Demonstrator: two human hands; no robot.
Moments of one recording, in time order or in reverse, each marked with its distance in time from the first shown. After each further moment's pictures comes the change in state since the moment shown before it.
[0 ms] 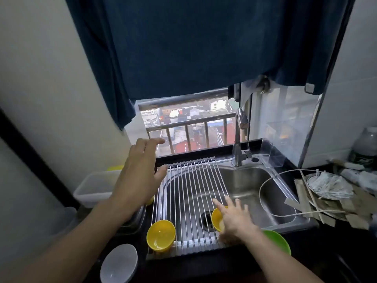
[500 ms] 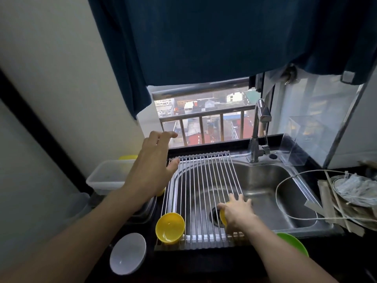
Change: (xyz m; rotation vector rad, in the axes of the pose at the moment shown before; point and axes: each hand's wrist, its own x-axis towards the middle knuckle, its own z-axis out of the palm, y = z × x) left_hand 0.010 -0.007 0.017 0.020 -0.020 -0.043; right_hand 0.034 -0.017 -0.001 -0.193 -0.057 -0.083
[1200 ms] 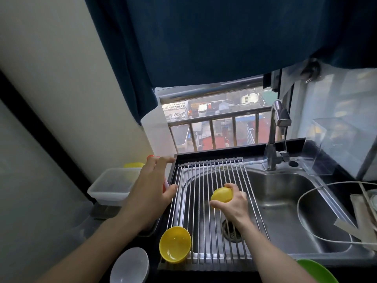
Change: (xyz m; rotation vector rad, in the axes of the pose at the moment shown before) left_hand -0.006 -0.033 0.035 0.014 -0.064 -0.050; right_hand 0.068 -0.014 0.001 1.265 0.472 0.083
